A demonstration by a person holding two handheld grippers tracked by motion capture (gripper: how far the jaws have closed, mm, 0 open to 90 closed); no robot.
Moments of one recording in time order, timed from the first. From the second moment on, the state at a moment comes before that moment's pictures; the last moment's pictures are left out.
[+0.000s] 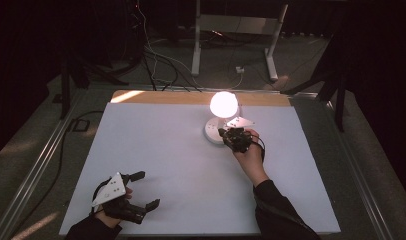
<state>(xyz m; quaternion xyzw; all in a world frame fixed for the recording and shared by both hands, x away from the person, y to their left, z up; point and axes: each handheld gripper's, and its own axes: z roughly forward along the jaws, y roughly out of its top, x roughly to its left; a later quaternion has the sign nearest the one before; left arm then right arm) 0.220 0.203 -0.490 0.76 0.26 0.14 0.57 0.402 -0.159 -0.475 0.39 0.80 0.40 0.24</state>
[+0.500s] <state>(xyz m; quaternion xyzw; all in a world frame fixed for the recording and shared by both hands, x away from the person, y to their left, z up) 0.220 0.203 -0.490 0.76 0.26 0.14 0.57 0.415 -0.147 -0.494 0.40 0.80 0.38 0.24</state>
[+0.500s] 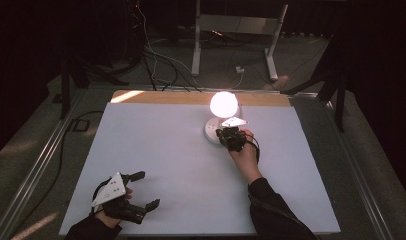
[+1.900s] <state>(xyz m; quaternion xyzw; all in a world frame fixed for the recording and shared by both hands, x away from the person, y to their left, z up) 0.220 0.204 -0.490 0.76 0.26 0.14 0.57 0.422 -0.136 -0.495 0.40 0.81 0.37 0.24</state>
